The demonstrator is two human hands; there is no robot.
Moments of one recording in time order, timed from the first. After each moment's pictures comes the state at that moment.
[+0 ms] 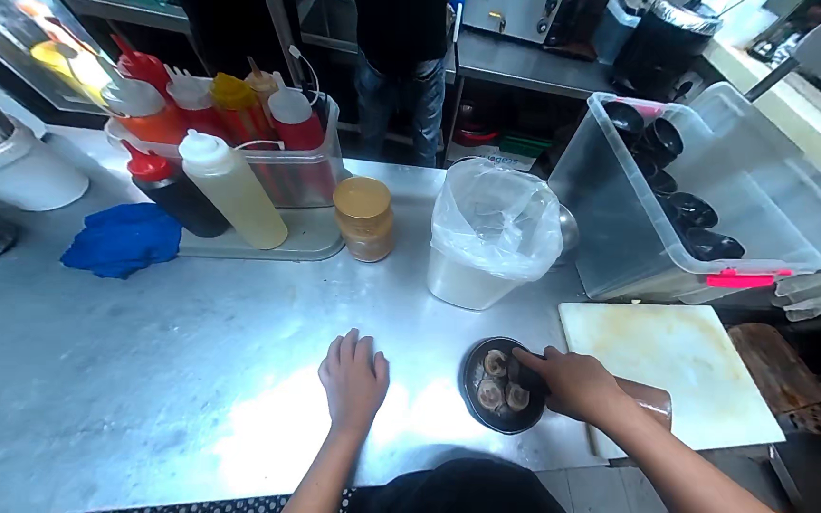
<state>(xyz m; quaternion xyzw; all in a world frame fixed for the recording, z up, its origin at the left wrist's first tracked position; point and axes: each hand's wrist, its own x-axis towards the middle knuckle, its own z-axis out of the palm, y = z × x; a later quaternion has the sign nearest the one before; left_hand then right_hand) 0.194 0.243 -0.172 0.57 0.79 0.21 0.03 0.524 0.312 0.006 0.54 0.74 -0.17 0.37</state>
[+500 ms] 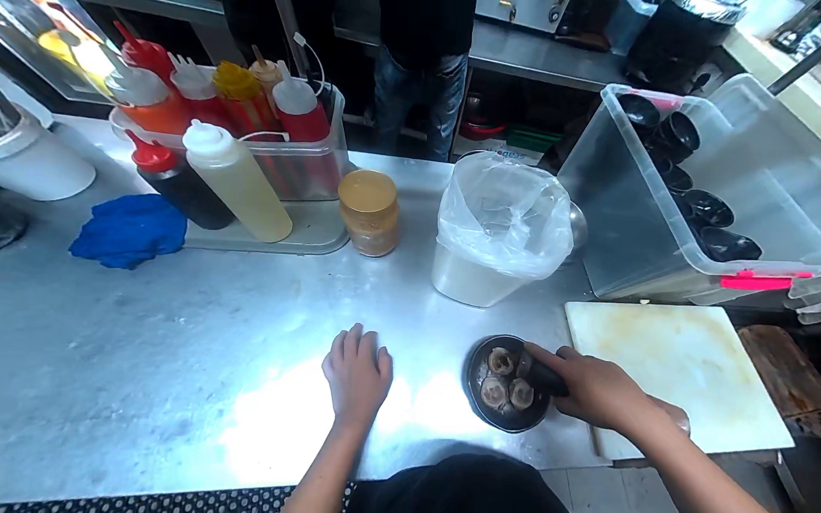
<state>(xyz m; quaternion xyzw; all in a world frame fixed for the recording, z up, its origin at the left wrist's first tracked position) 0.193 0.244 -0.175 0.57 0.79 0.21 0.02 0.547 0.310 0.009 0.55 0.76 -0.20 0.29</state>
